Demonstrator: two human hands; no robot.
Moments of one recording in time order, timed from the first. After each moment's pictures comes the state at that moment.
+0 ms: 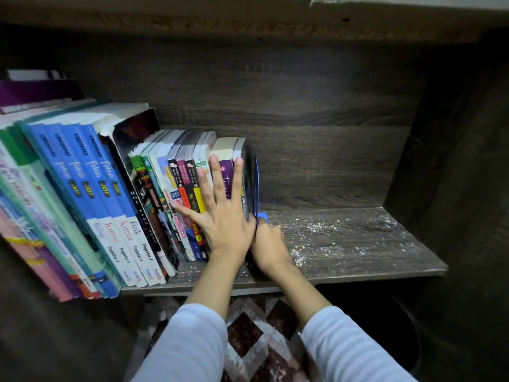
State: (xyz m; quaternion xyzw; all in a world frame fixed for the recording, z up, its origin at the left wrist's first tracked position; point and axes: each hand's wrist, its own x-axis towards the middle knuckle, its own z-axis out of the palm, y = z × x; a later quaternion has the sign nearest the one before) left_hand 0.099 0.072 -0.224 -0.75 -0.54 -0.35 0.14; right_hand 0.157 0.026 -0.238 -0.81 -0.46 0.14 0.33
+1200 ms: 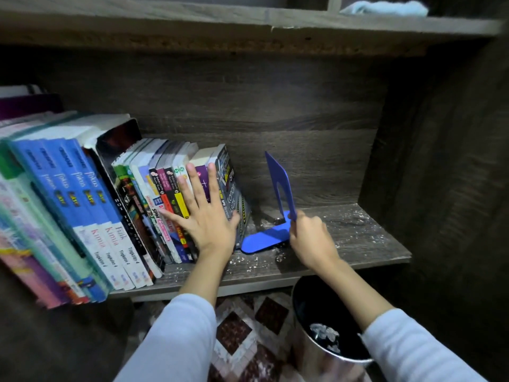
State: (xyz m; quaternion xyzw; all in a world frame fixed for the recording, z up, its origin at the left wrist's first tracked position) left_hand 0.100 0.065 -0.216 -0.75 -0.56 -0.33 0.08; right_hand 0.218 -0.053 -0.205 -0.86 -0.46 -0.01 0.25
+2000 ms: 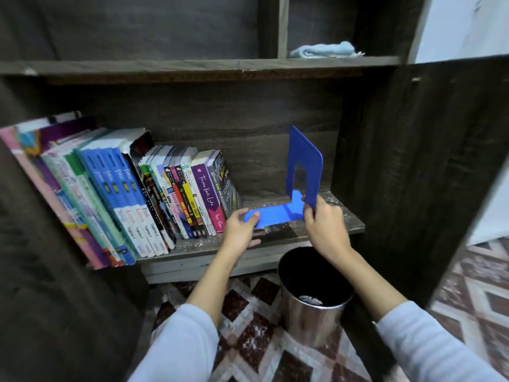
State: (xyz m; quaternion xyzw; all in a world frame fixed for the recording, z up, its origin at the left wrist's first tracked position) left_hand 0.086 -0.055 -0.190 -0.59 -0.38 -0.32 -0.64; right_hand 0.200 -0.165 -0.171 -0.81 -0.42 -0.06 0.40
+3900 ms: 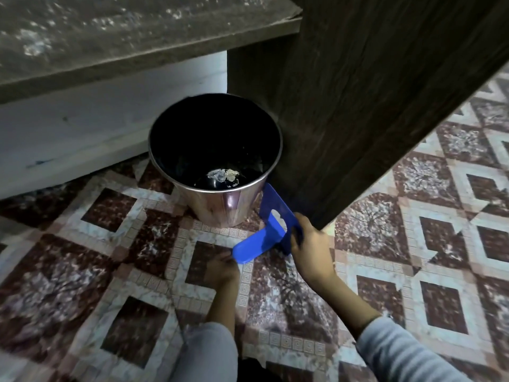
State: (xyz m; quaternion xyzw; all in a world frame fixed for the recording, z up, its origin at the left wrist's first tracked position) left_hand 0.177 -0.185 -0.612 -0.50 -0.64 -0.09 -0.58; right_hand 0.257 -0.304 -0.509 -0.92 -0.23 0.07 0.30
